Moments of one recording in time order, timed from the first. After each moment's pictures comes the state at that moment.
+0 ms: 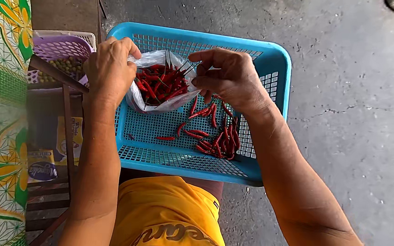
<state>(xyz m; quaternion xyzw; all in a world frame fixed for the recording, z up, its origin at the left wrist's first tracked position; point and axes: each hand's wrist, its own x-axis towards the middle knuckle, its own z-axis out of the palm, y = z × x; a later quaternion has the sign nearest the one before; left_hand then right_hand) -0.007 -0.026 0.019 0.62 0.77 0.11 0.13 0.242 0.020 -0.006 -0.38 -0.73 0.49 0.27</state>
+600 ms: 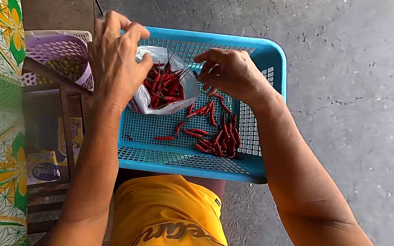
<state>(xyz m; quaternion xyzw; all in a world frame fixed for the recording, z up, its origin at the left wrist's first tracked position) 0.006 -0.017 0.011 0.68 0.71 0.18 0.04 0.255 0.042 -0.019 -0.45 -0.80 0.37 0.14</state>
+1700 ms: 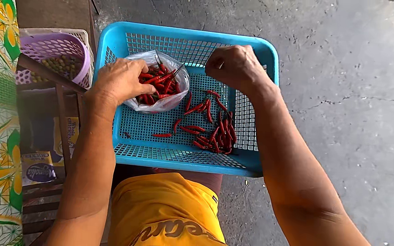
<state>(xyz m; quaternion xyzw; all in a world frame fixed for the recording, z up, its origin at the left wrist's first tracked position) -0.003 -0.018 0.000 0.70 0.66 -0.01 0.25 0.277 0.059 -0.029 -0.50 -0.83 0.25 0.09</state>
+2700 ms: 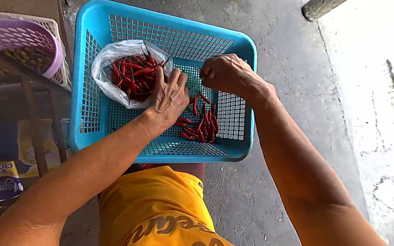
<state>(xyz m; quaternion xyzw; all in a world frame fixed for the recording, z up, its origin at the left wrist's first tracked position) 0.111 -0.056 -0.047 0.87 0.50 0.04 0.02 0.292 0.036 -0.008 -0.54 -0.82 0.19 -0.08</state>
